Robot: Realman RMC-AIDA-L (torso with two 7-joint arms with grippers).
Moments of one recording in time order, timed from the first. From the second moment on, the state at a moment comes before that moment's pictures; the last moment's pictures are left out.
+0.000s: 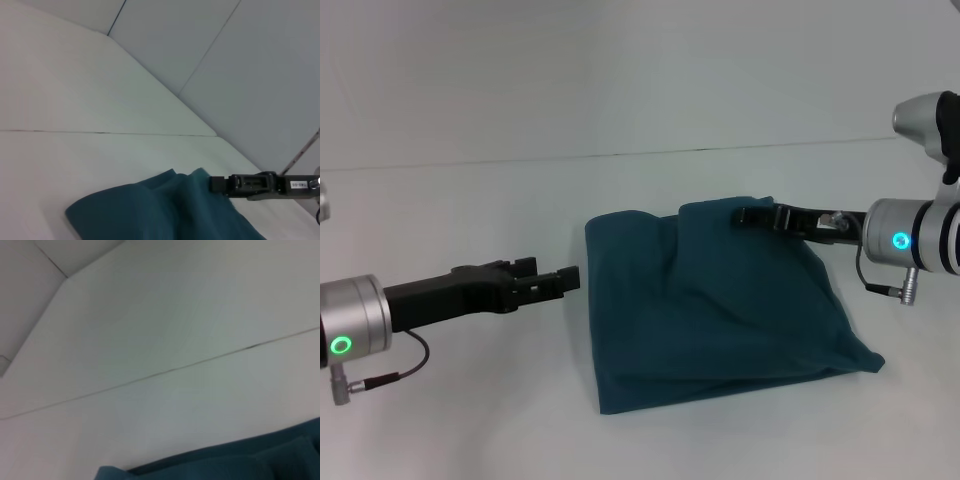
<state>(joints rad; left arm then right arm) -0.54 -2.14 0.76 0.71 1.95 1.33 -1.82 0.78 2.07 -0.53 -0.41 -2.20 -0.89 2.08</state>
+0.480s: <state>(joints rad) -0.54 -2.14 0.76 0.71 1.95 1.31 -1.82 0.77 2.07 -0.53 -0.41 -2.17 -0.90 2.06</state>
